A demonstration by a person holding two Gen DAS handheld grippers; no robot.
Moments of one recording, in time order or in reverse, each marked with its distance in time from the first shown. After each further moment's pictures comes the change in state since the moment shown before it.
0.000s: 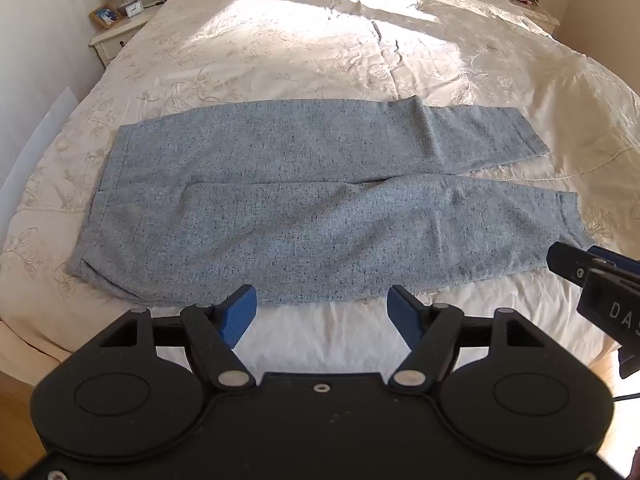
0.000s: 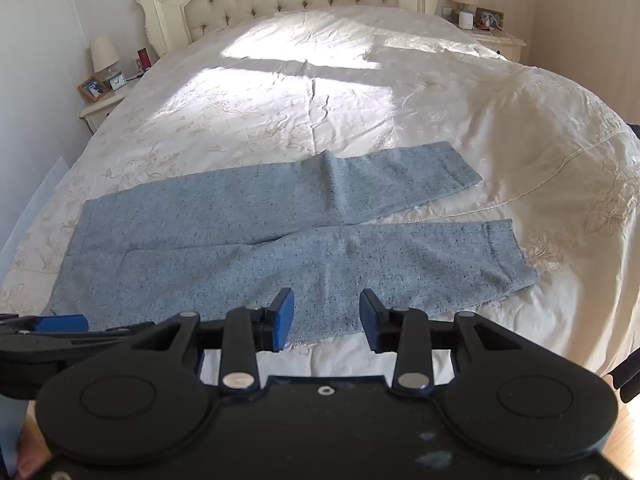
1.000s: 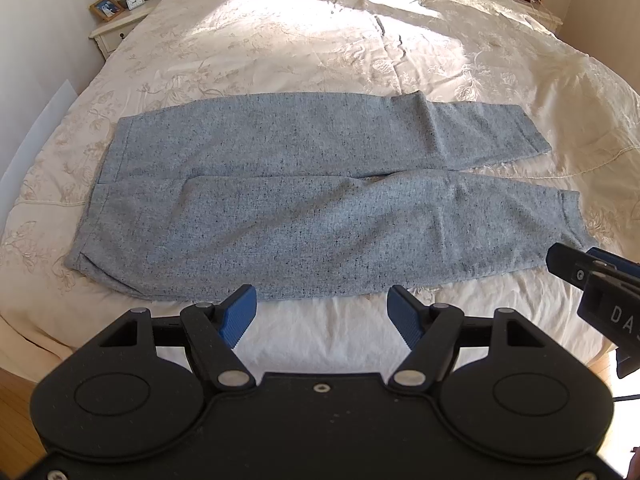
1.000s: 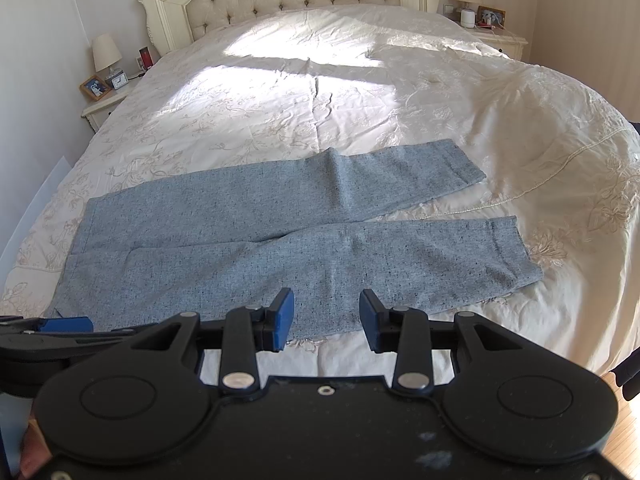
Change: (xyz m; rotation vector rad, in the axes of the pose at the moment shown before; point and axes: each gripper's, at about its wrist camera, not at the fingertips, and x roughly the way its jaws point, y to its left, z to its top) left arm 0.004 0.001 -0.003 -0.015 0.021 -0.007; right arm 0.001 -0.001 0.002 0.004 0.003 0.005
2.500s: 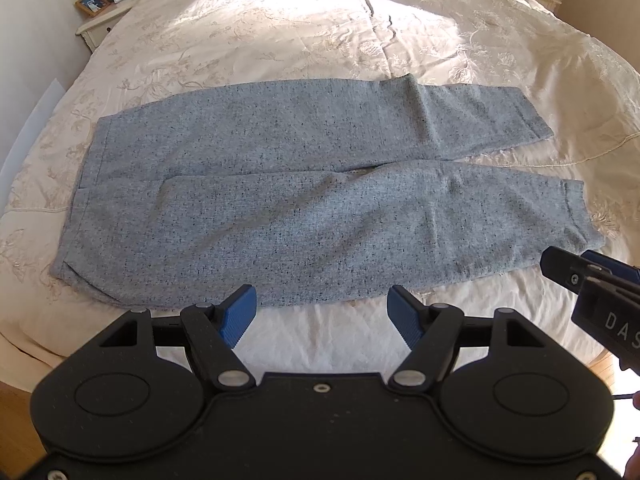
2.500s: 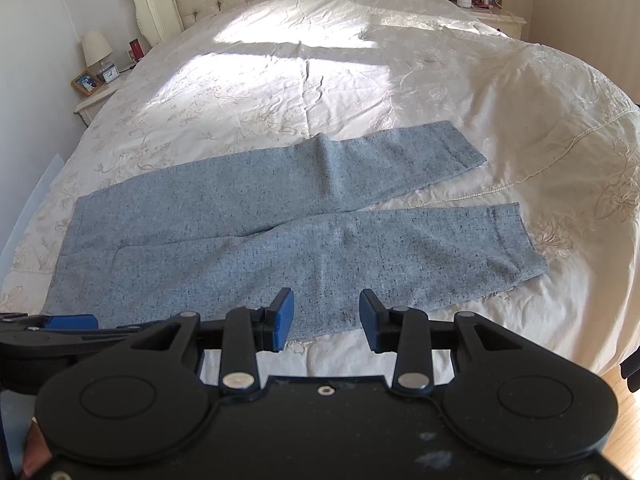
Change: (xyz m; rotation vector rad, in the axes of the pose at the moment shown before) left arm 0.027 -0.021 0.019 0.029 0.067 0.003; right arm 0.022 -0.010 0.011 0.028 0.063 0.007
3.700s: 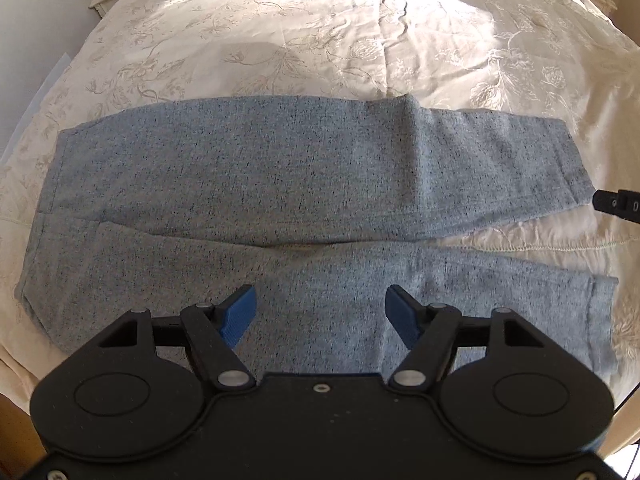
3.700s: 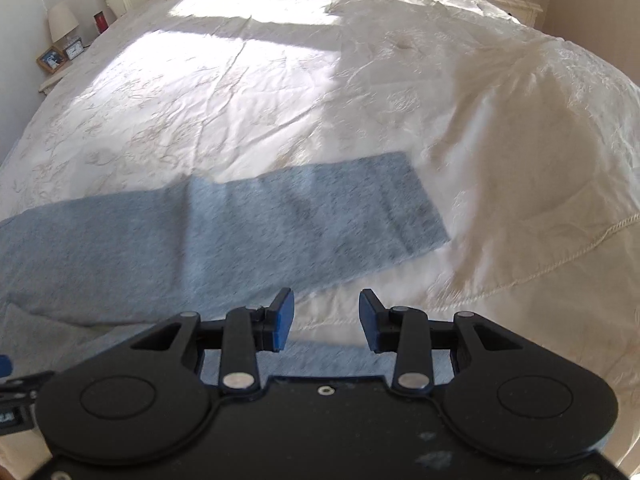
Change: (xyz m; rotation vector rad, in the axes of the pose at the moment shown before) left arm 0.100 -0.087 0.120 -0.117 0.094 0.096; right arm 0.198 -0.161 0.181 -0.064 0.096 -0.057
